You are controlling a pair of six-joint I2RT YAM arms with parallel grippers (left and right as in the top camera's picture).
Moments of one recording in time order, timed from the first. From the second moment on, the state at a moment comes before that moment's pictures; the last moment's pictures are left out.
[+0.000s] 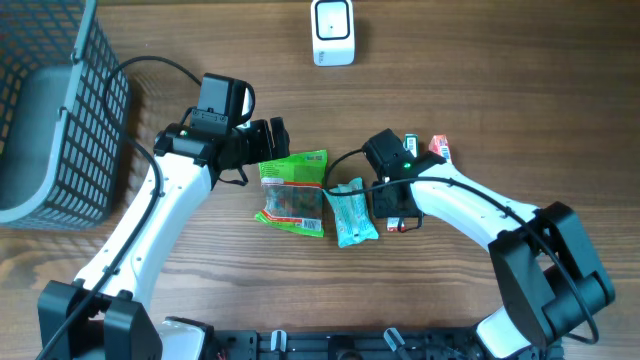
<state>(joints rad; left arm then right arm) -0.26 1.51 1.14 -0.70 0.12 -0.42 0.53 1.74 0.94 -0.67 0.10 0.48</state>
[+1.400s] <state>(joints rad) -0.26 1.51 1.14 -0.70 0.12 -0.42 0.42 1.65 0.82 -0.59 -0.11 0.42</state>
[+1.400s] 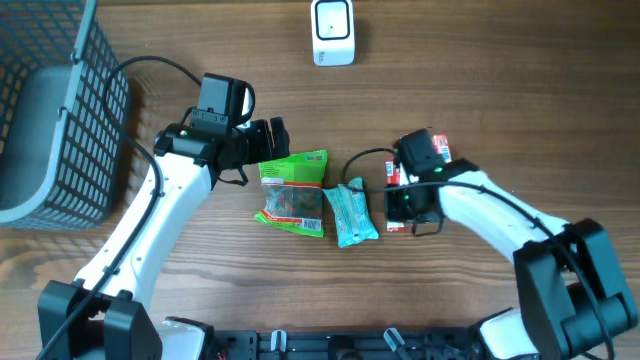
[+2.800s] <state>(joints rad) -0.36 1.51 1.13 -0.35 0.86 -0.44 0.37 1.40 1.07 -0.57 -0.85 0.26</state>
